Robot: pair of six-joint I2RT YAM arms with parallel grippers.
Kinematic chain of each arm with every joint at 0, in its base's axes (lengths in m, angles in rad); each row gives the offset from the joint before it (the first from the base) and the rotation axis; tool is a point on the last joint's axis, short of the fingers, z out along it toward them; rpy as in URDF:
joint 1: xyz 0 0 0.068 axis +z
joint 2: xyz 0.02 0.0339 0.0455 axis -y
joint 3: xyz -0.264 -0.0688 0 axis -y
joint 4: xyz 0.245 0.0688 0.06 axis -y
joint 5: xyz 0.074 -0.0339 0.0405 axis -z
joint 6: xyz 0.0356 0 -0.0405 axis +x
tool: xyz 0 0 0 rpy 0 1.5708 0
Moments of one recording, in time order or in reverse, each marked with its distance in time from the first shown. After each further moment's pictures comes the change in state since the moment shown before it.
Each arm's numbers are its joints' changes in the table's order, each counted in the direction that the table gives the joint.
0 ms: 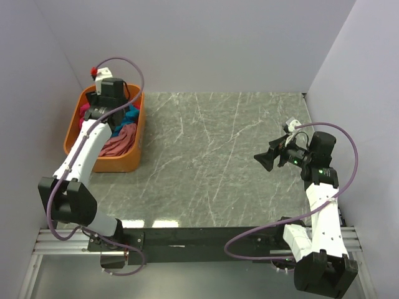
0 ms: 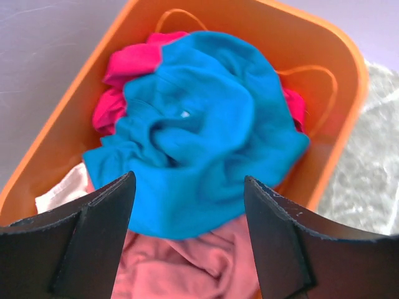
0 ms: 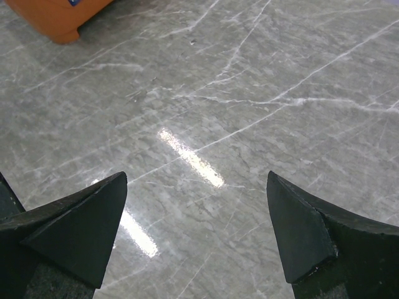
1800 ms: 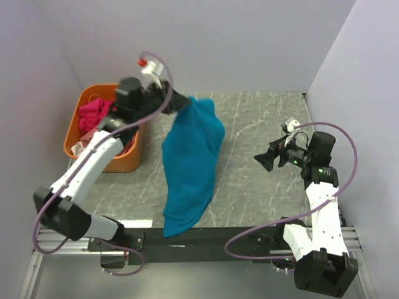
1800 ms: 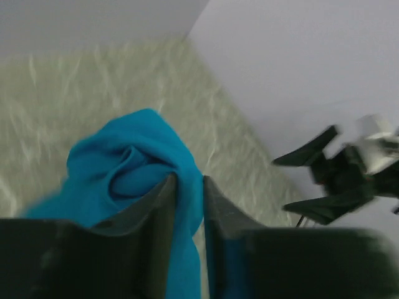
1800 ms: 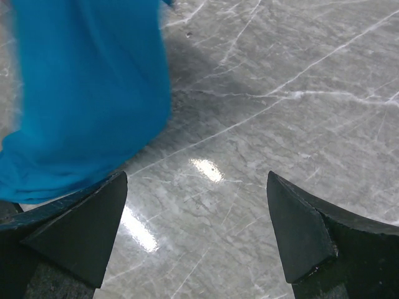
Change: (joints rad) left arm -0.235 0.120 0.018 0.437 1.059 -0.243; right arm 0.000 -0.013 0.004 -0.023 0.018 -0.025
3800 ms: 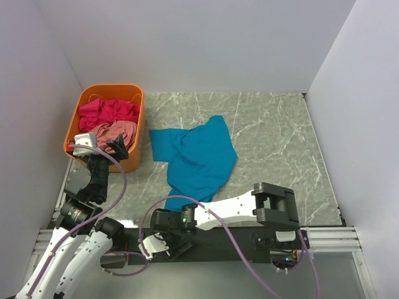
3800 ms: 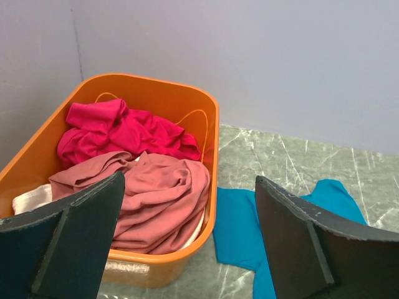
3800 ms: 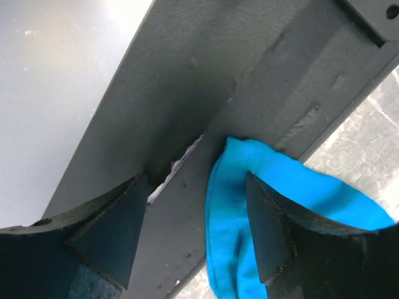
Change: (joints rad) left arm -0.016 0.960 -0.782 -0.034 -0.970 0.410; right arm 1.752 -0.990 0.446 -0.071 0.689 -0.292
